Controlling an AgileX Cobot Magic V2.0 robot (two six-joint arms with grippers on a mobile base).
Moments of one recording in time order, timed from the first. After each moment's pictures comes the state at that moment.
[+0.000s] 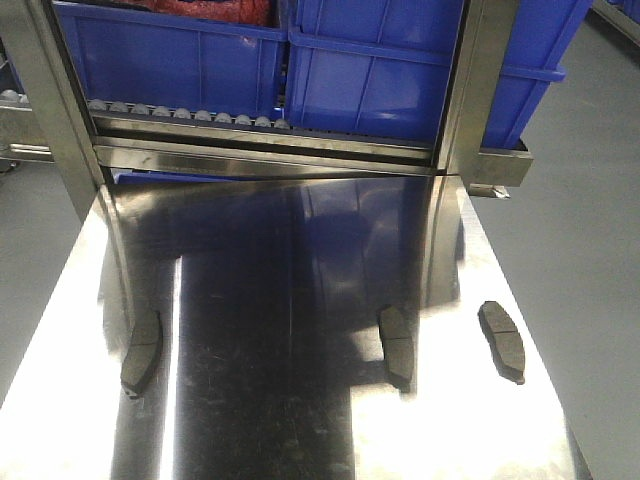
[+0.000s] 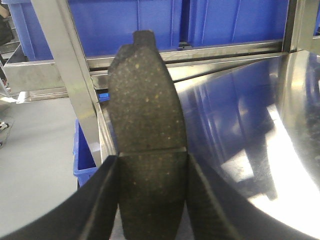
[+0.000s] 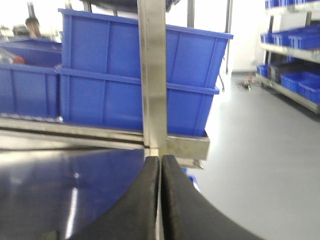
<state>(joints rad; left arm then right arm) -0.11 0.13 -0.31 -0.10 0.52 0.18 0.02 0.22 -0.31 -0.07 0.22 0.06</state>
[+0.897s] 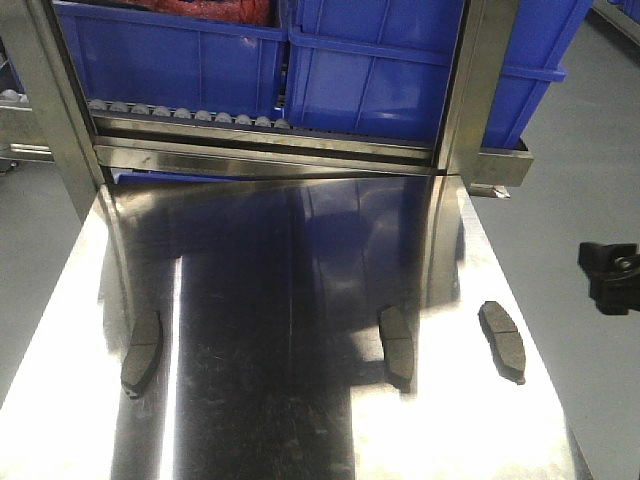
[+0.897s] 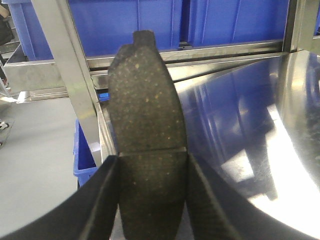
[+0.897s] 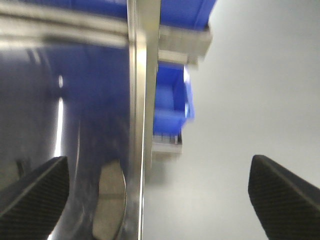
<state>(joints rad) -0.11 0.13 -0.31 -0.10 0.52 0.18 0.02 0.95 -0.64 -0.12 0.36 0.06</state>
